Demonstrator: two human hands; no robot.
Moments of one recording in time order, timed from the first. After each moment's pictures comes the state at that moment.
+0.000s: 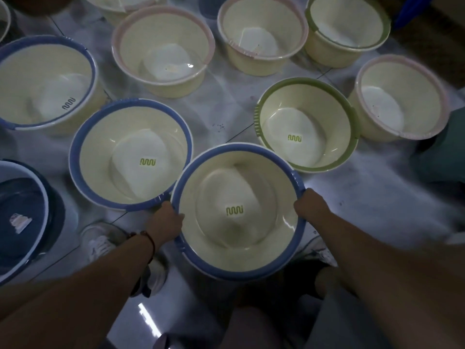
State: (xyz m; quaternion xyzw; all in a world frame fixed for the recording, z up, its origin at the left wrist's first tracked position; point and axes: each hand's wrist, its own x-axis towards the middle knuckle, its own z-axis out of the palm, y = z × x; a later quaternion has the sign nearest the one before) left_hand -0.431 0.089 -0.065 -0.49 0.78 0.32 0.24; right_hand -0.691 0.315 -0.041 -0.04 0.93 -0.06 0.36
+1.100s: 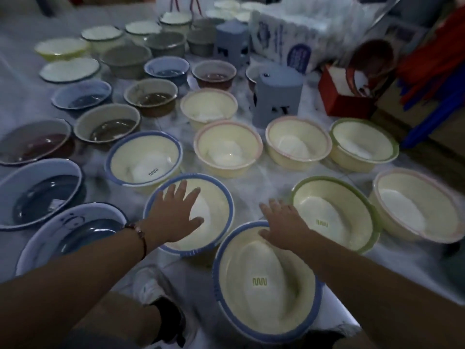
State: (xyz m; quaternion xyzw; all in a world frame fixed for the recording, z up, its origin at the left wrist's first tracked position) left_hand -0.390 -0.008 0.141 -0.34 0.93 0.01 0.13; right_hand -0.620 0.171 0.107 -0.55 0.82 0.09 0.15
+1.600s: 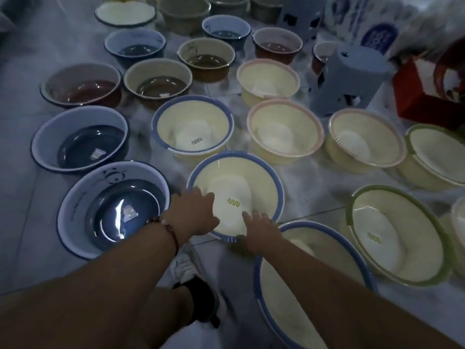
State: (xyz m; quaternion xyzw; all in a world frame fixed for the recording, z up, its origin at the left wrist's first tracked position) left_hand -0.309 -0.057 0.100 -0.43 0.86 0.13 0.24; right_hand -0.474 0.044 0.005 -0.57 0.77 0.10 0.27
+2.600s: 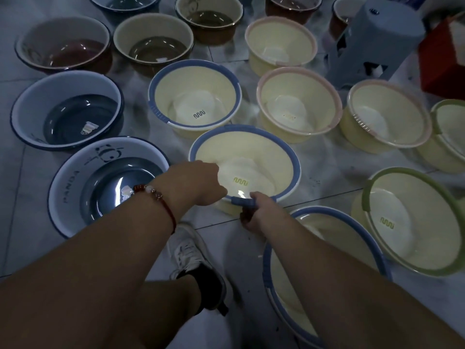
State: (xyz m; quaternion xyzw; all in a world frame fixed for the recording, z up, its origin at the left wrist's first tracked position) left_hand -0.314 -0.098 0.114 -0.43 0.84 0.21 0.26; right_hand -0.455 -0.020 -0.010 0.29 0.65 -0.41 0.57
